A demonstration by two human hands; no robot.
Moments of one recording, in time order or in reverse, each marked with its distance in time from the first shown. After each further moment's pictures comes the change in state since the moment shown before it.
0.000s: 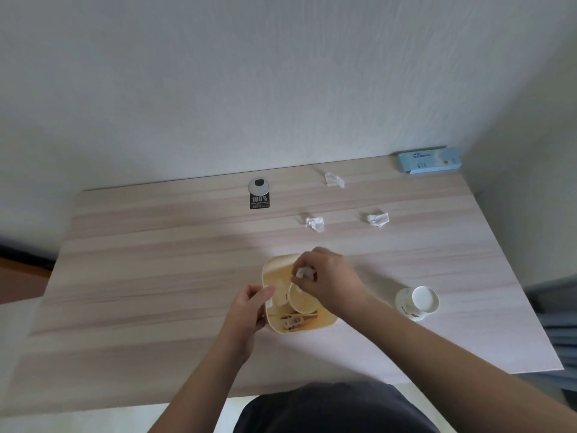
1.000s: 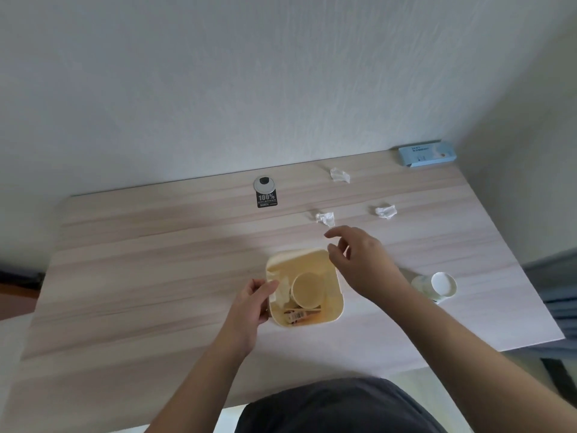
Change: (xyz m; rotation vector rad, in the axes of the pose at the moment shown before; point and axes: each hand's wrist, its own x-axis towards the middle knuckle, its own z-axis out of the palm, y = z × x) left_hand 0.023 0.013 -0.062 -0.008 -0.138 -0.042; right_hand 0.007 -0.032 0.005 -0.095 0.180 0.215
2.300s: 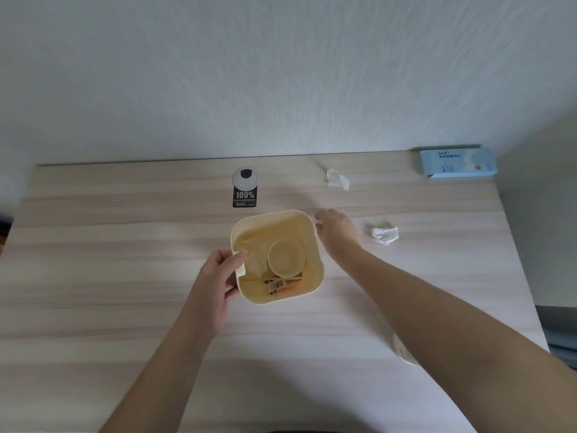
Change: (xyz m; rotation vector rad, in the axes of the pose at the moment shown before) left_hand 0.068 0.072 0.084 -0.054 0.213 0.086; right_hand 0.214 0.155 0.074 -0.304 -0.170 -0.050
